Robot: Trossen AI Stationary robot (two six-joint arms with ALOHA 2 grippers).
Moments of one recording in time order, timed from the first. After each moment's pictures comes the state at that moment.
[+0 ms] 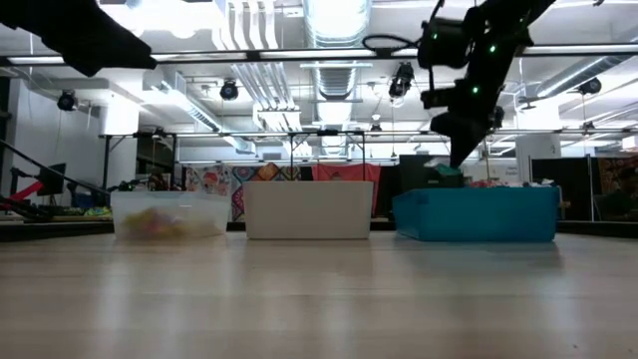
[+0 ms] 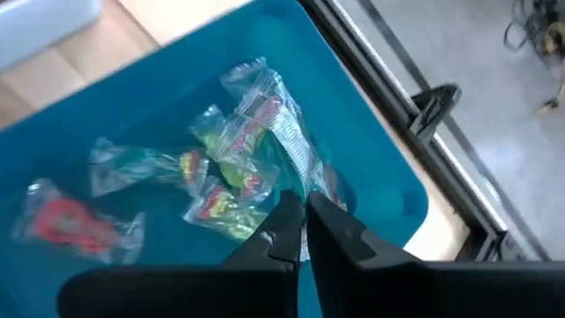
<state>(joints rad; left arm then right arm) -0.63 0.66 0.54 -0.43 -0.89 -0.44 -0.40 1.34 0.93 -0.72 0.46 0.15</state>
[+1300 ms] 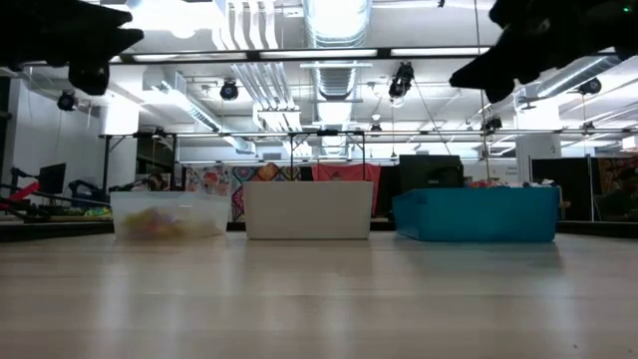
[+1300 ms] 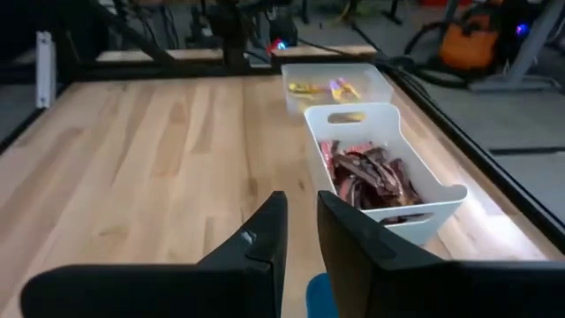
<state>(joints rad) -0.55 0.02 0.11 0.17 -0.69 0.03 -0.10 0.72 0.44 -0.01 -0.01 -0.01</state>
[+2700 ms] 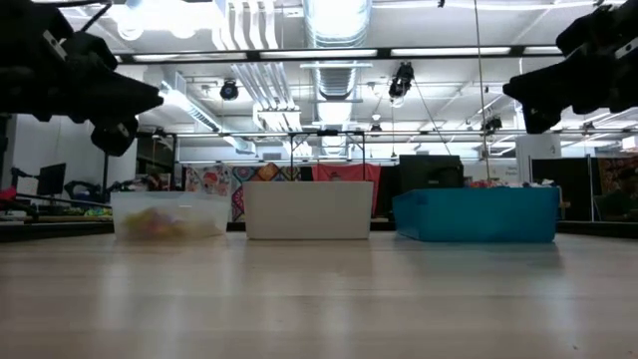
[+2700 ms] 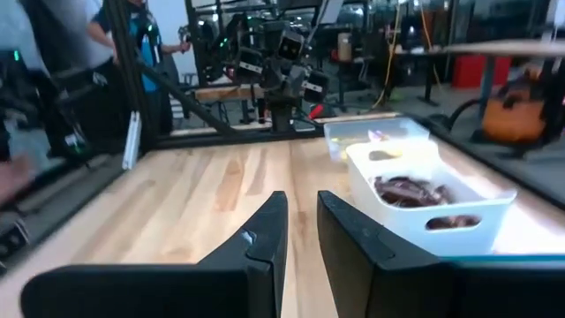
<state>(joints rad) 0.04 0.07 0.01 0.03 0.01 -0.39 -0.10 0.04 0.03 0.00 -0.13 0.06</state>
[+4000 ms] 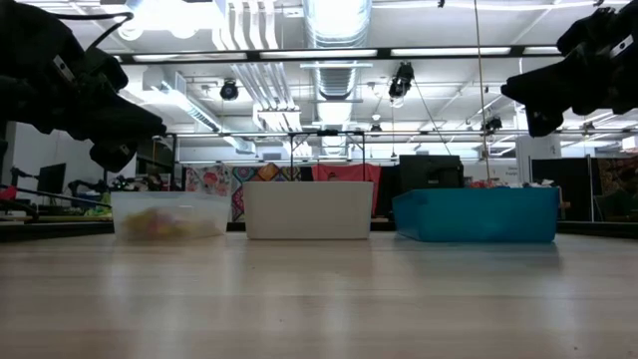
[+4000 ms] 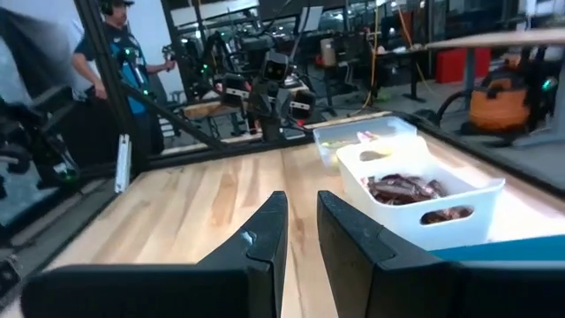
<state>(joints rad) 0.04 0.22 0.01 0.04 0.00 -0.40 -0.03 0.00 0.01 0.02 -0.01 0.17</state>
